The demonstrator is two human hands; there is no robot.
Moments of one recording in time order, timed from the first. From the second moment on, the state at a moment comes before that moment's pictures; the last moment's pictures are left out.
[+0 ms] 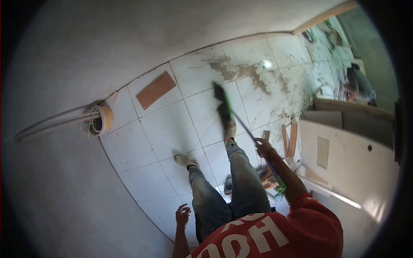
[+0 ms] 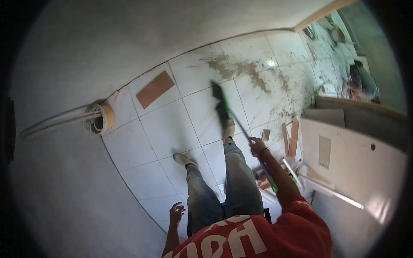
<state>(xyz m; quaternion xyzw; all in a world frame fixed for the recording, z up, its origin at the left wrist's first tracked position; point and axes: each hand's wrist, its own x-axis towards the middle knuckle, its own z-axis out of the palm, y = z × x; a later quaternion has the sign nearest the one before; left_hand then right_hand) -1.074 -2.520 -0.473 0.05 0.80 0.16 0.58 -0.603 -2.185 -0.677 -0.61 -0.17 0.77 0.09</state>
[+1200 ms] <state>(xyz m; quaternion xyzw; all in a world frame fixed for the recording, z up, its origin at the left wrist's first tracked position) -1.169 -2.716 -0.510 -0.25 0.77 0.35 0.47 -1.015 -2.300 -0.480 -0.38 -0.23 0.88 -0.19</state>
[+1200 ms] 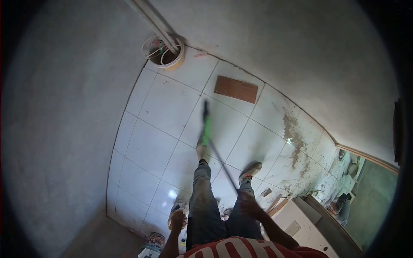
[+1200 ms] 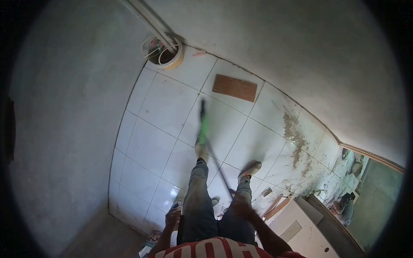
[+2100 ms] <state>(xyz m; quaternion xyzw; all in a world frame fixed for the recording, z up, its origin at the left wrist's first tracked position) -1.327 -2.732 -0.525 -0.17 0.81 0.36 0.42 -1.286 -2.241 -0.601 -0.31 -0.58 0.75 0.02</state>
